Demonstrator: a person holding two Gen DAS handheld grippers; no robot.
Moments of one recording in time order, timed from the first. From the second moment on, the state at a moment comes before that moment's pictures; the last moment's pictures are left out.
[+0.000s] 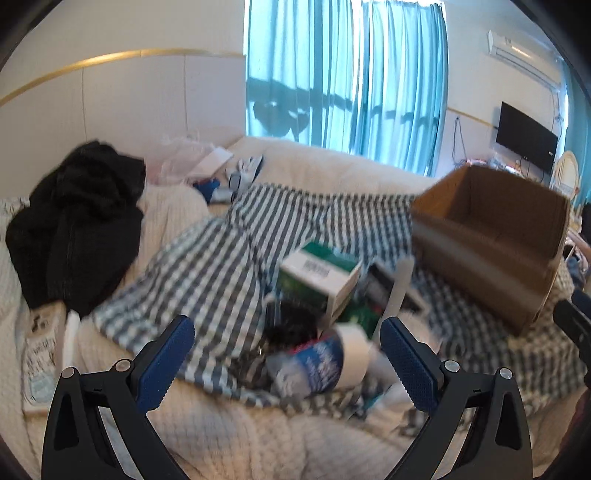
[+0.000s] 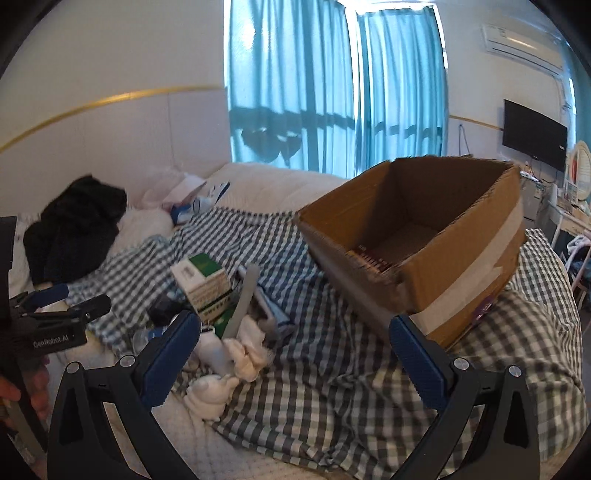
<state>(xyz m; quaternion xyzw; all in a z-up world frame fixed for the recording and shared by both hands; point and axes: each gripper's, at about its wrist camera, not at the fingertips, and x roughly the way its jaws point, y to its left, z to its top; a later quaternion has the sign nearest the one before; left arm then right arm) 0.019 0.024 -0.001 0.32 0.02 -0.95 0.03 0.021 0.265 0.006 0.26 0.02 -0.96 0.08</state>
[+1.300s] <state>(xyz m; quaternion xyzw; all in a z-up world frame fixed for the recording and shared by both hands) -0.056 0.056 -0.126 0.44 -0.18 -0.86 -0.21 -0.048 0.196 -0.123 0.44 -0.01 -0.87 0.21</state>
